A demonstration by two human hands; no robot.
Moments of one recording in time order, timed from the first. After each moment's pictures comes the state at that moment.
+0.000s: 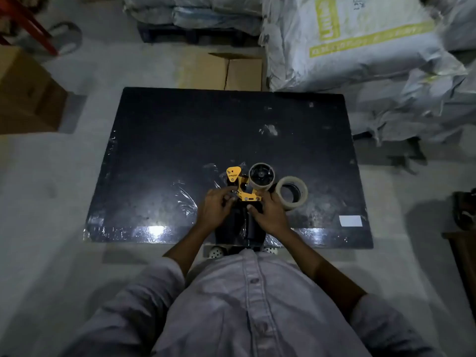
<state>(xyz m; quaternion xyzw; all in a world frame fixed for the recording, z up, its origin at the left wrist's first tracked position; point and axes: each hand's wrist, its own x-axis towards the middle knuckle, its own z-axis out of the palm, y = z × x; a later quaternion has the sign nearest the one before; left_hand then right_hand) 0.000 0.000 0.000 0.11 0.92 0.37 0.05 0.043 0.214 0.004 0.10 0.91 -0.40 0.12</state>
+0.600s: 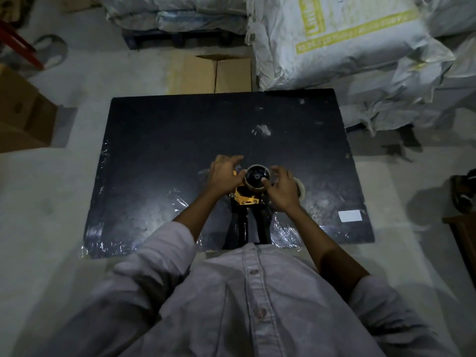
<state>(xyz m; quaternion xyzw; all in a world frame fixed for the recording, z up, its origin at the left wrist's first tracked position) -0.105 0.053 0.048 0.13 0.94 0.30 0.12 -0.017 0.253 0.039 0.20 0.89 -0.41 0.05</state>
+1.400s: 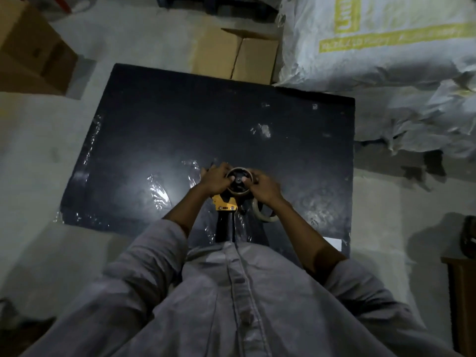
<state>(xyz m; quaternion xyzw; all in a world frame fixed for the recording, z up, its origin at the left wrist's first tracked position) -0.118 0.068 -0.042 0.00 0.89 0.33 0.31 -0.081 0.286 -0.003 0.06 0.87 -0.42 0.26</state>
